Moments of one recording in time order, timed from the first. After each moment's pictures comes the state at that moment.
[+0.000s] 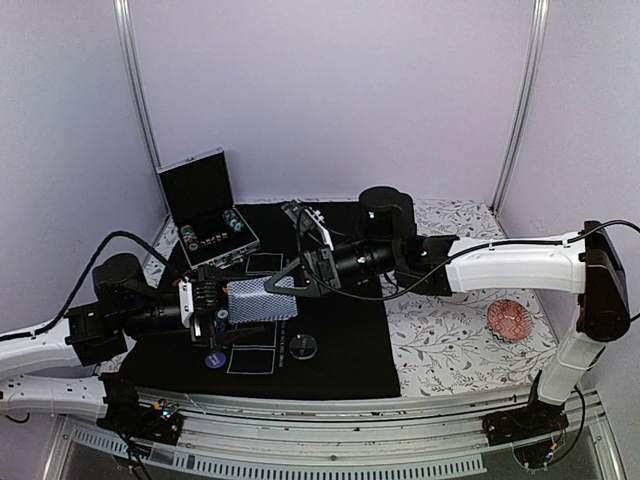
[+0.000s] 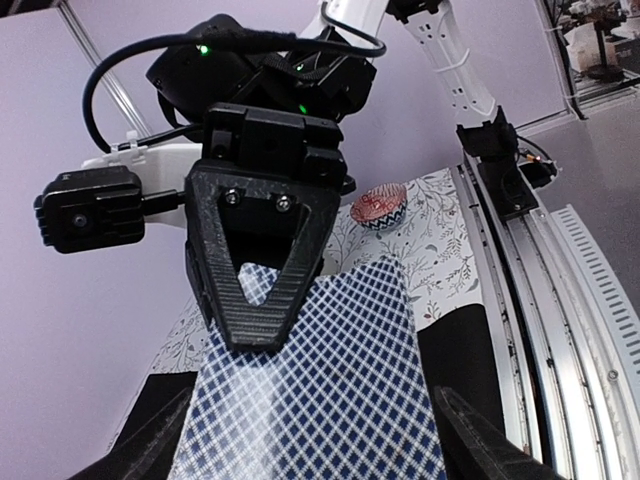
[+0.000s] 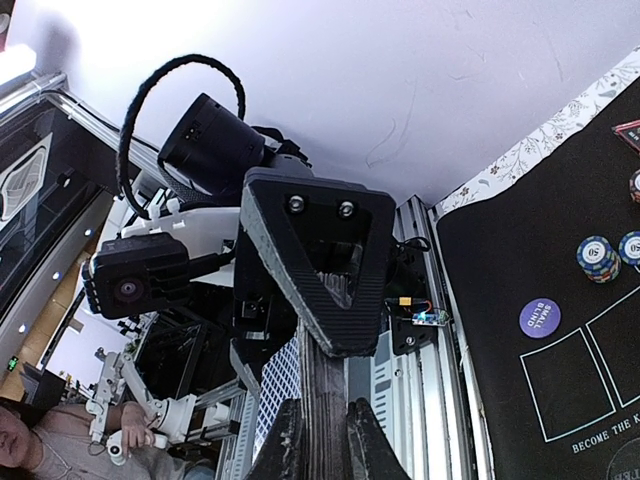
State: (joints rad) left arm -0.97 0.72 0.48 0.16 0.34 0.52; right arm 1.04 1.72 1.27 0.31 -0.80 0.72
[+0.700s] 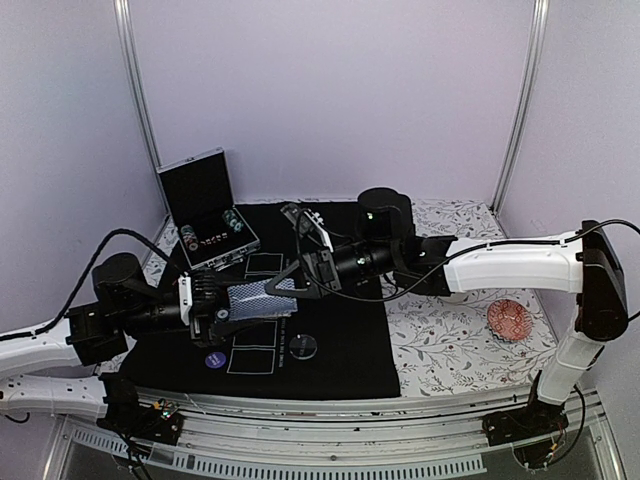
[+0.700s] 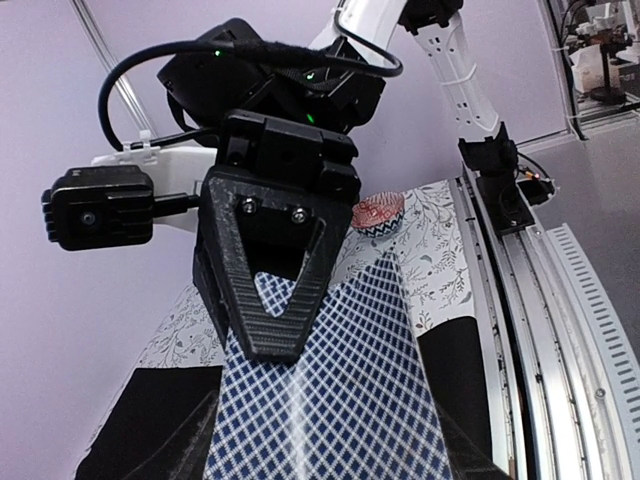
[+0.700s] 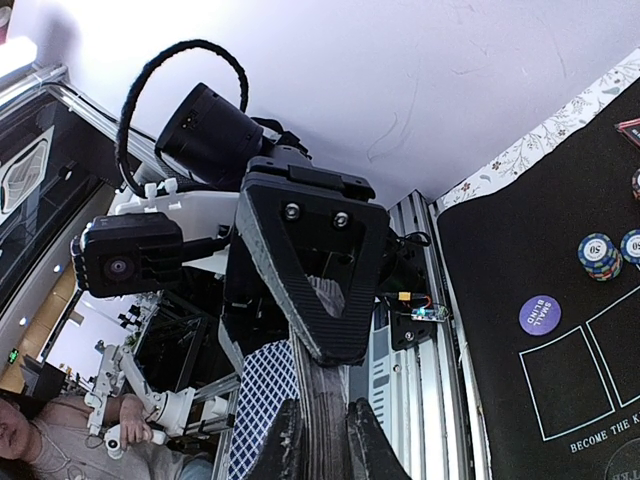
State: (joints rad) left arm -0.96 0.72 0.48 0.18 0.34 0.46; right arm 1.04 1.73 1.27 0.31 -0.82 0.72
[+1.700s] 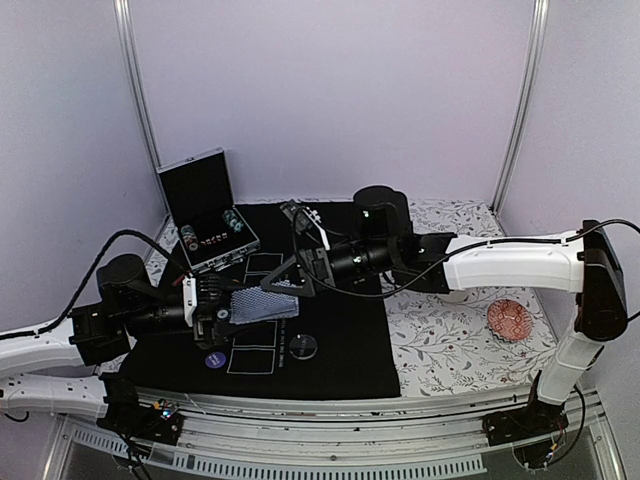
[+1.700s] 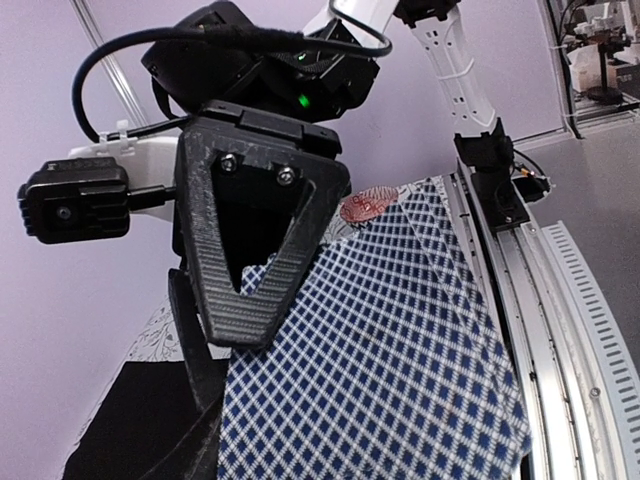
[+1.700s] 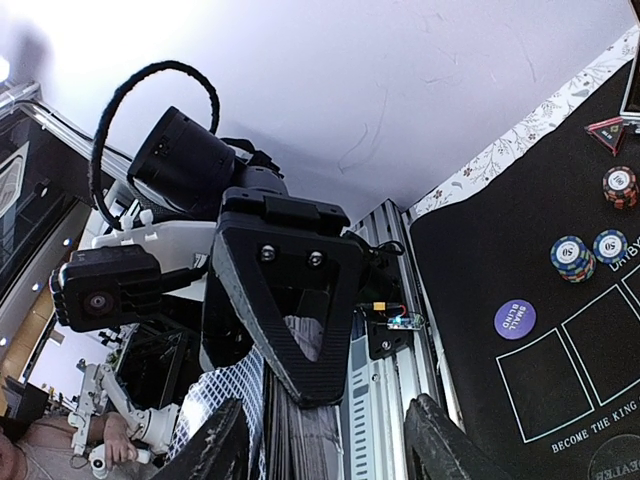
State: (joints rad) left arm -0.96 0.74 0.48 0.19 0.34 0.43; right arm 1.04 1.74 1.30 0.24 -0.74 0.68
